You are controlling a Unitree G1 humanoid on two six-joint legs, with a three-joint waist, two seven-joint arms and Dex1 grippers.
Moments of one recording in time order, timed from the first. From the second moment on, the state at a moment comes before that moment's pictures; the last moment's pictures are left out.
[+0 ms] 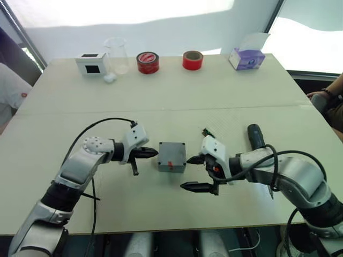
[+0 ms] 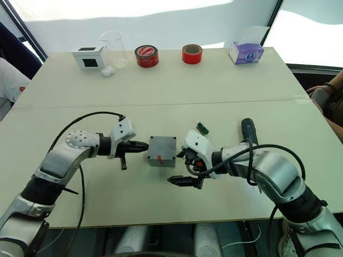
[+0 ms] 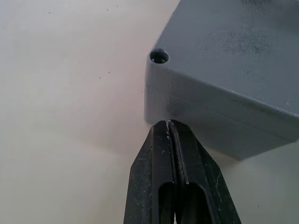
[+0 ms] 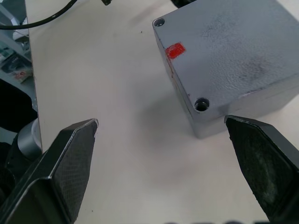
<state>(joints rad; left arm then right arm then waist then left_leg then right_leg) -0.51 0.63 -0.26 -0.04 -0.23 0.53 -1.01 -0.45 -0.76 0.28 -0.55 0.72 1.07 0.71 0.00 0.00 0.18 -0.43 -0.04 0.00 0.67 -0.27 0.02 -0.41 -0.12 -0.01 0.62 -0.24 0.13</state>
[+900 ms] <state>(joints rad) -0.38 0.74 -0.24 -0.18 -0.23 0.57 -1.12 -0.50 -0.80 0.36 -0.46 0.52 0.94 0.79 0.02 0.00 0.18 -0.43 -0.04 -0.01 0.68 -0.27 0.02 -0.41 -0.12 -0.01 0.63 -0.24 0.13</state>
